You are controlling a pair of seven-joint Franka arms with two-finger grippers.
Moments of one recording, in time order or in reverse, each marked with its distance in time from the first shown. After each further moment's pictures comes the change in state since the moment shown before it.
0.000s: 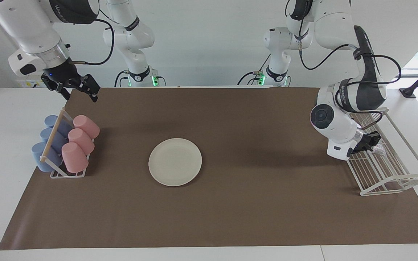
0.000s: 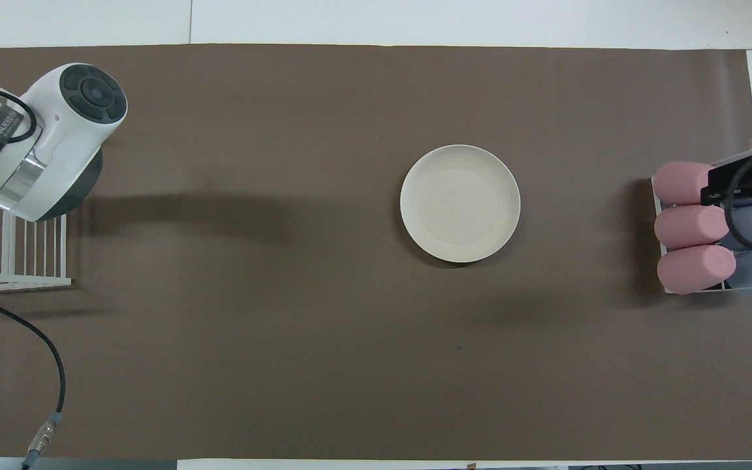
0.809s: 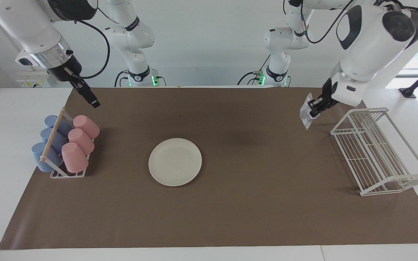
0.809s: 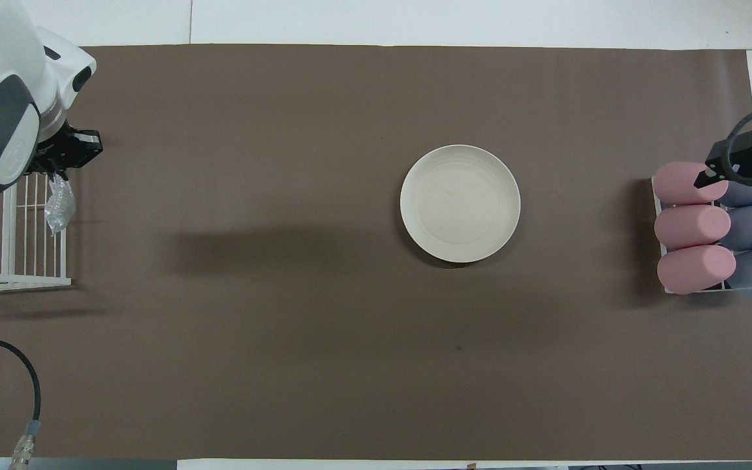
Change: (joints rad) left arm 0.064 -0.167 -0.070 0.290 -1.097 -0.326 -0.013; right arm 0.001 -0.001 0.003 0.000 0.141 -0.019 0.774
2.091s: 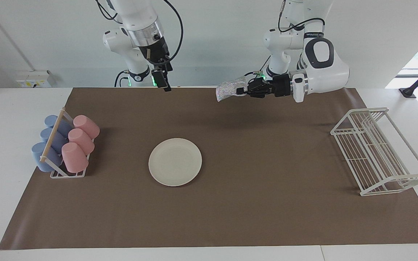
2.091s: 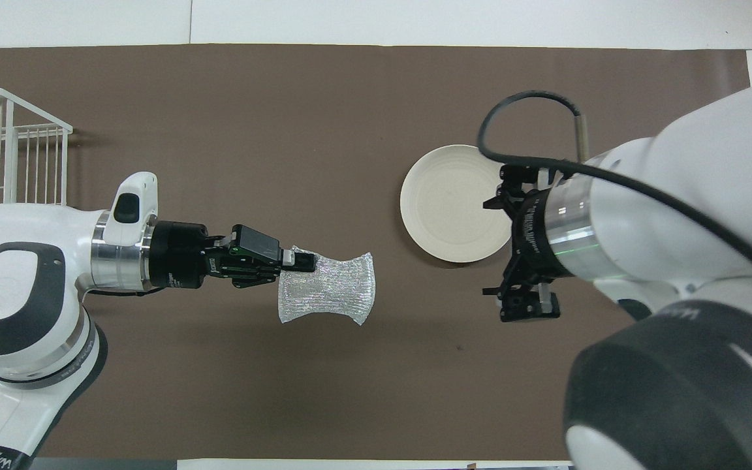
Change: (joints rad) left arm -0.069 -0.315 -0.017 -0.873 -1.227 0.322 0.656; right arm 0.441 -0.035 0.055 -0.018 0.055 0.150 1.142
